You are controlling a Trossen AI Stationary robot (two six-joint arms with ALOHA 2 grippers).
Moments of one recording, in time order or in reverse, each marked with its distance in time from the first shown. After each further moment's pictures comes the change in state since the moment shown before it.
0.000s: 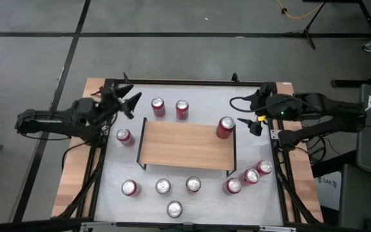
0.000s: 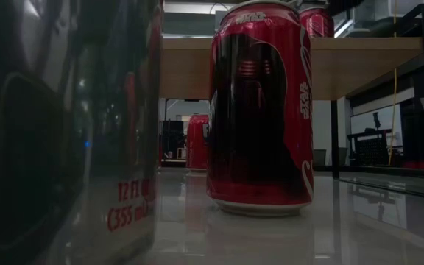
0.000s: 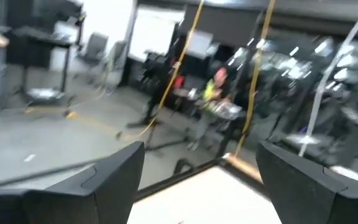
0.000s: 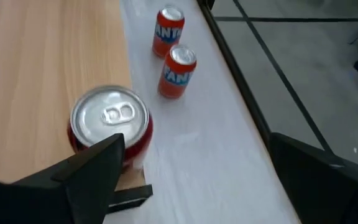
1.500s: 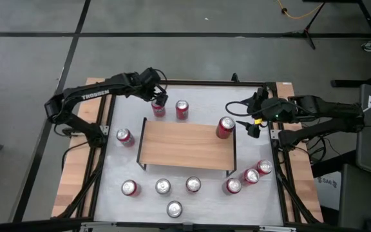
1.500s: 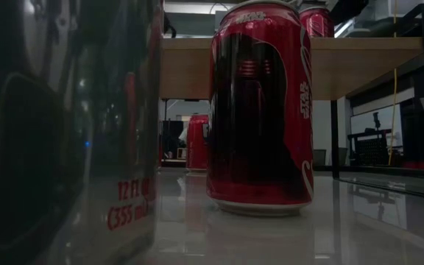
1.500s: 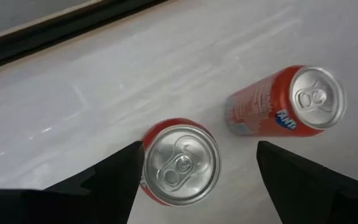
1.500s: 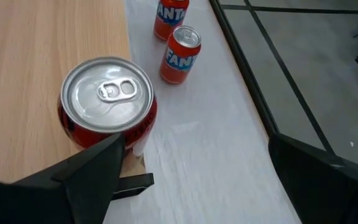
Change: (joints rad) left arm 0.490 0.846 0.572 -0.820 0.640 -0.313; right arm 0.000 -0.001 -0.061 0.009 -0.001 -0.006
